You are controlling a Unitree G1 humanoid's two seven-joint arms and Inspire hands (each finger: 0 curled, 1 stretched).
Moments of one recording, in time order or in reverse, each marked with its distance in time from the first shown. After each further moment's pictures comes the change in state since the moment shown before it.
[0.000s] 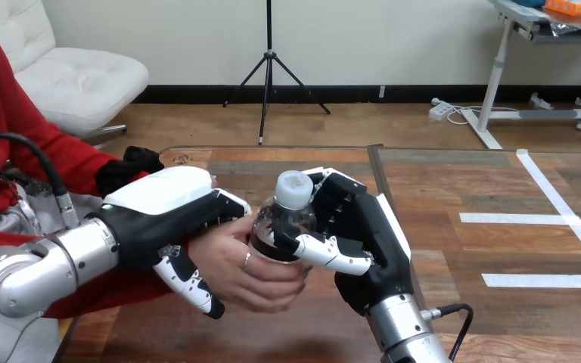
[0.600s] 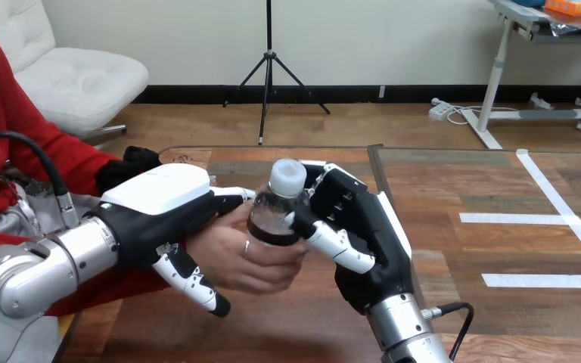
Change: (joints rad) left arm -0.001 0.002 0.000 0.000 0.070 0.000 0.039; right arm -0.001 0.000 0.000 0.000 0.002 -0.022 0.003
